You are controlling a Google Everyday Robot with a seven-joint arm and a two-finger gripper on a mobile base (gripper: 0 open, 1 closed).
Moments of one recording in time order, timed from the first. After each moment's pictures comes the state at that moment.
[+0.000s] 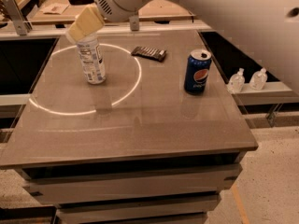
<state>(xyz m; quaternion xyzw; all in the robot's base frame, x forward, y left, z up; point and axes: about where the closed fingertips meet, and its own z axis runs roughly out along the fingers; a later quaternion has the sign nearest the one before) 0.631 0.112 1.028 -0.42 0.78 0.10 0.46</state>
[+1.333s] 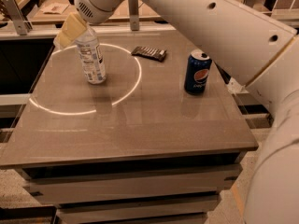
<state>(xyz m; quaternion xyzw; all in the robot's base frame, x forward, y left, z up) 0.675 0.174 0.989 -0.49 0.76 0.11 0.40</state>
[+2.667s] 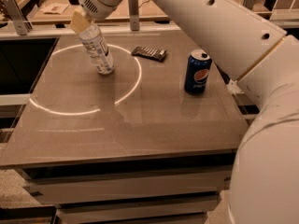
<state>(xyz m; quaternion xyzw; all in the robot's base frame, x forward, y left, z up) 0.689 0.172 0.992 -0.52 0.74 0.12 0.40</state>
